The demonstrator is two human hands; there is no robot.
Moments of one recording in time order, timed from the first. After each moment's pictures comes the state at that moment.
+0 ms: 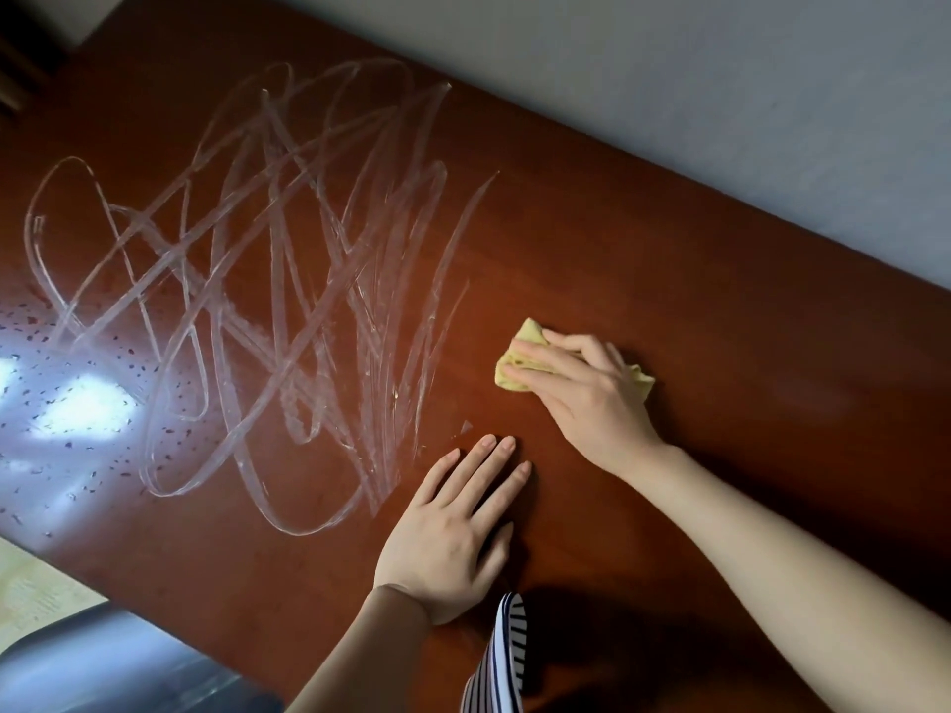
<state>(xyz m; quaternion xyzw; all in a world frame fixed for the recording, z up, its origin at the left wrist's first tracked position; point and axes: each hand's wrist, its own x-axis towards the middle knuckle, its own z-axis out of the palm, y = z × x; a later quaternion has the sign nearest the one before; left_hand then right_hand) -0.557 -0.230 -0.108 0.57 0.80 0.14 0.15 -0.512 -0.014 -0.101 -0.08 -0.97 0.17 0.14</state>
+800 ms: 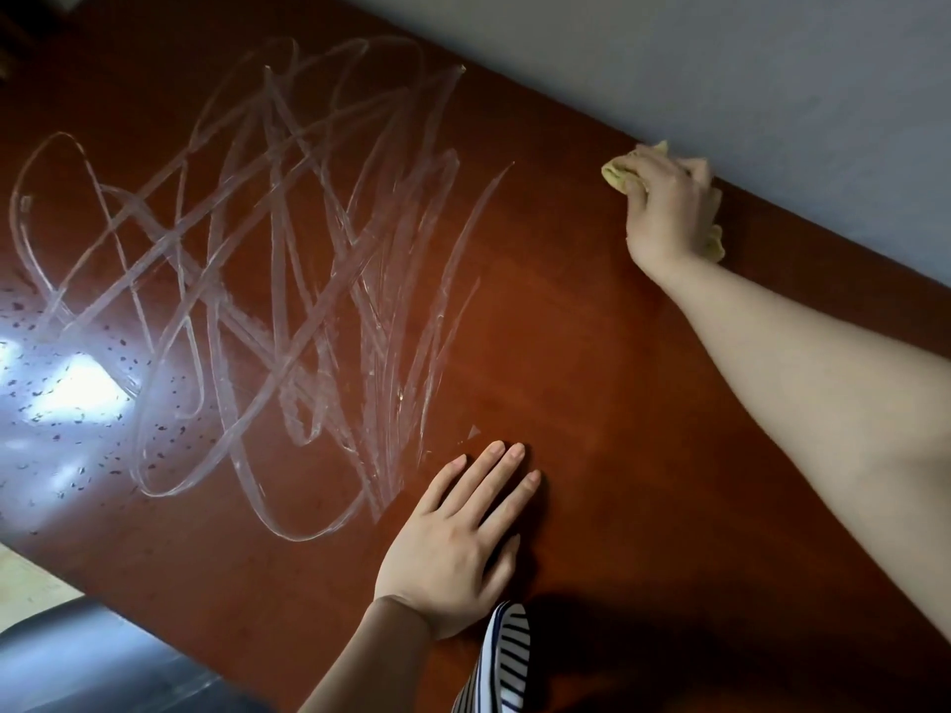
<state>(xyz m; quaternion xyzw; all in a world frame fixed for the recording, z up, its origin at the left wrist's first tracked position) -0.555 -0.229 -0.113 0.57 0.80 0.15 0.14 -0.622 0.117 -0.091 -0.40 -0.90 0.14 0.12</state>
